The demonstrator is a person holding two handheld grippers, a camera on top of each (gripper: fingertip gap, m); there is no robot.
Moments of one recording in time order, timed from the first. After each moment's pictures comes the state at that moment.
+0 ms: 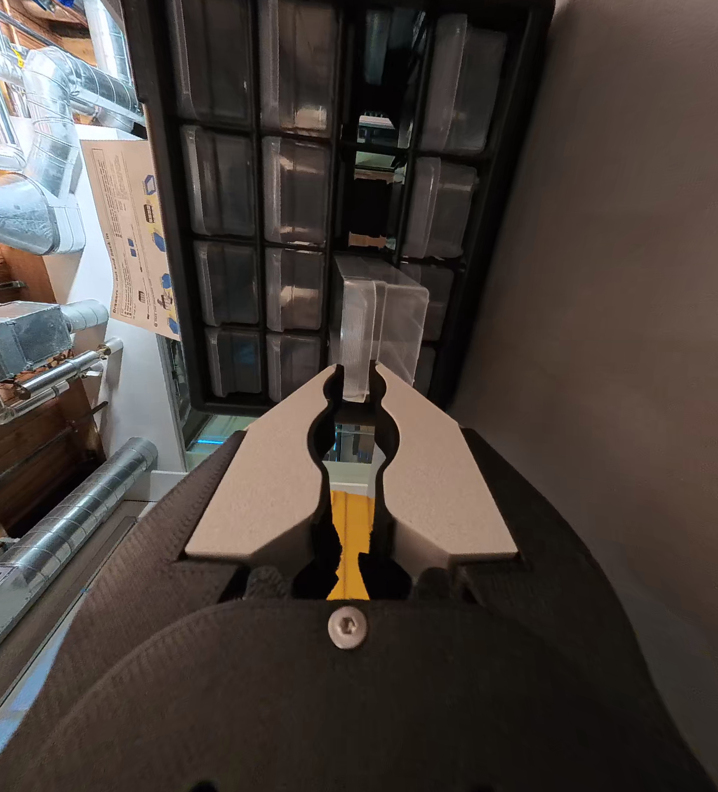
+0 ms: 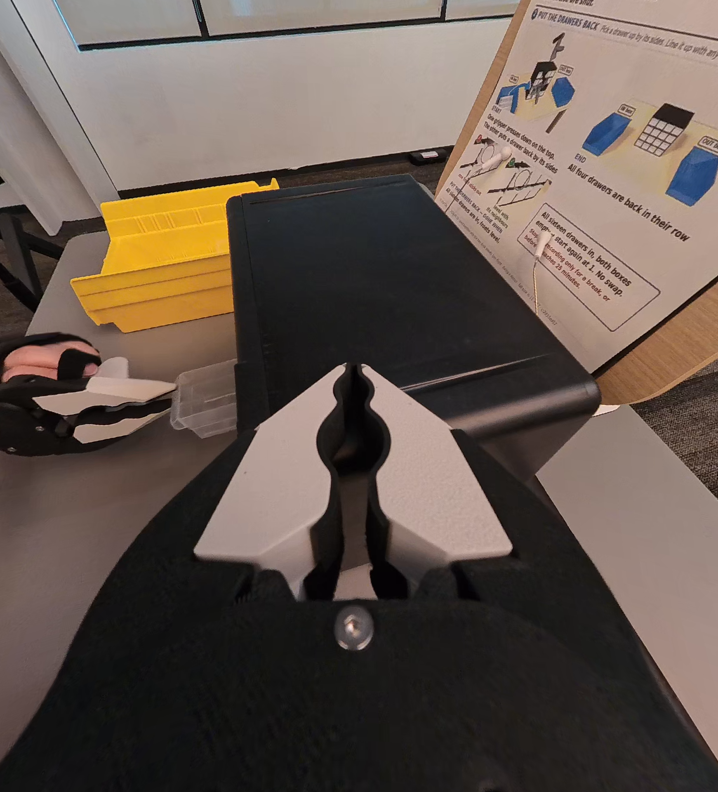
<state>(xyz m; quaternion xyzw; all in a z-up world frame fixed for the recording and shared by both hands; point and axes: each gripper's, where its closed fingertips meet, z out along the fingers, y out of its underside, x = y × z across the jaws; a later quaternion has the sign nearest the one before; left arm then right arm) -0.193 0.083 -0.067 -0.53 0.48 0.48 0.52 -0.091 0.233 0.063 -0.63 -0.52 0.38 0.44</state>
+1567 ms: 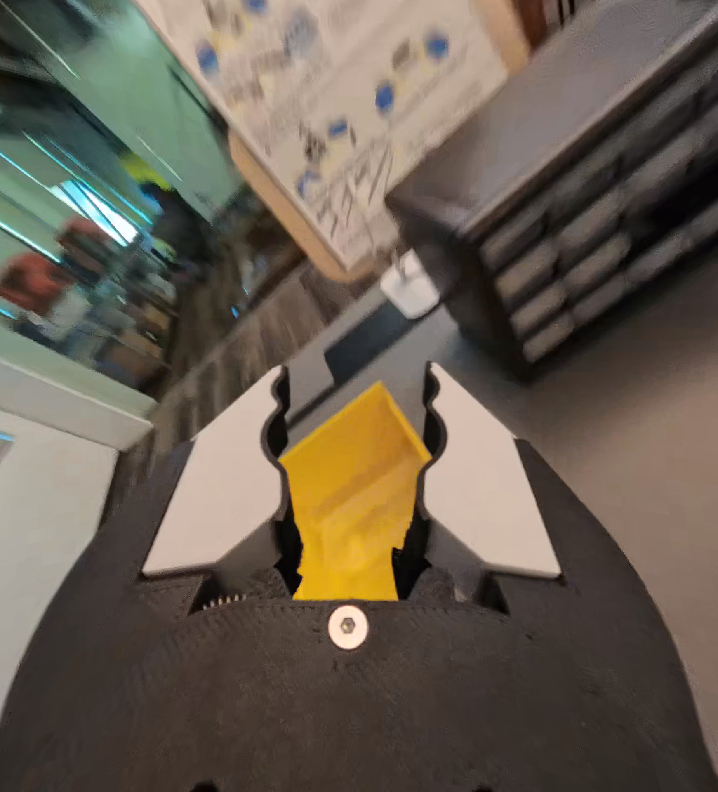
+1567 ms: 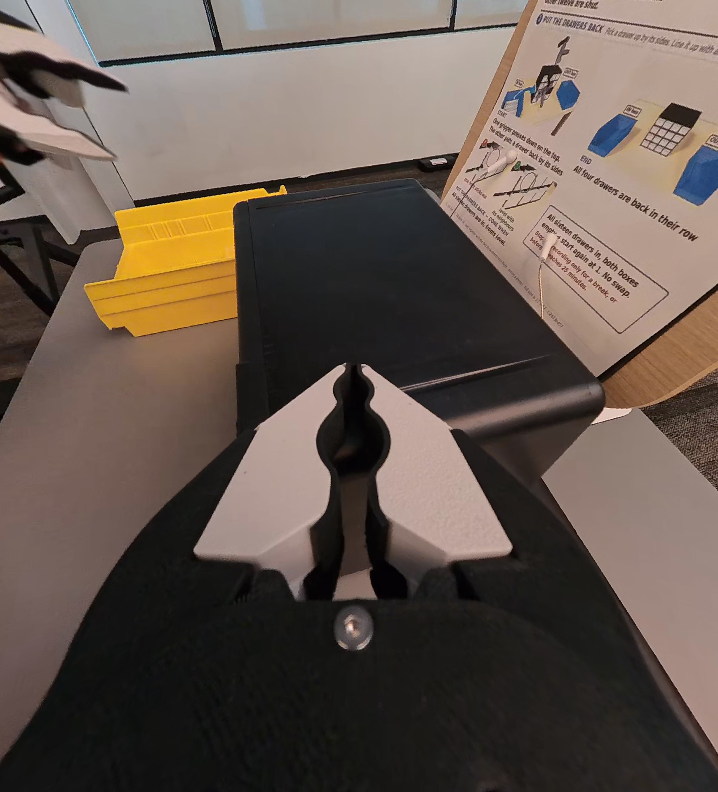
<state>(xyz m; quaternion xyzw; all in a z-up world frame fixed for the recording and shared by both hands) -0.393 0.066 0.098 -0.77 0.28 0.16 0.55 -0.091 0.233 0.063 -0.62 -0.52 0.39 0.43</state>
